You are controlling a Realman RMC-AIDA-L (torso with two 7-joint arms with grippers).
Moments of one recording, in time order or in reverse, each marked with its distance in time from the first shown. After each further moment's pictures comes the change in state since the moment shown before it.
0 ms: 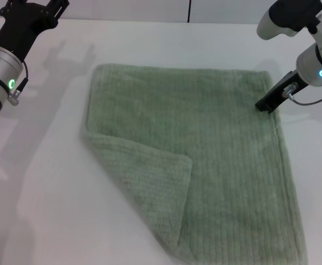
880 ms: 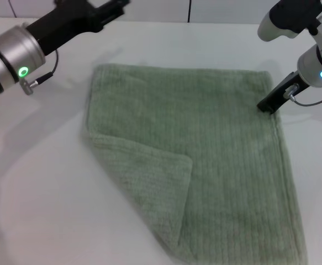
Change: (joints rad) left arm 0.113 0.096 0.492 0.394 0.157 -0.071 -0.545; right arm 0.003 -0.003 -0.007 0.012 -0.001 0.009 0.000
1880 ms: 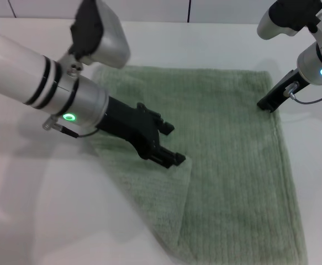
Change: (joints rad) left arm -0.107 -0.083 -0.079 0.487 1.390 0.359 -0.818; right arm 0.009 -0.004 -0.001 0.003 -0.001 -0.006 -0.005
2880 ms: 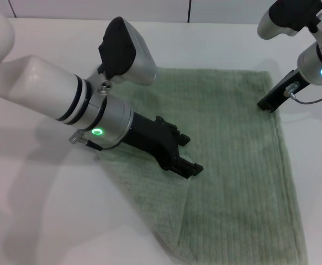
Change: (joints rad) left arm -0.041 -0.009 0.177 -0.137 -0.105 -0.178 -0.012; right arm 0.001 0.000 -0.002 0.002 -0.001 0.001 0.002
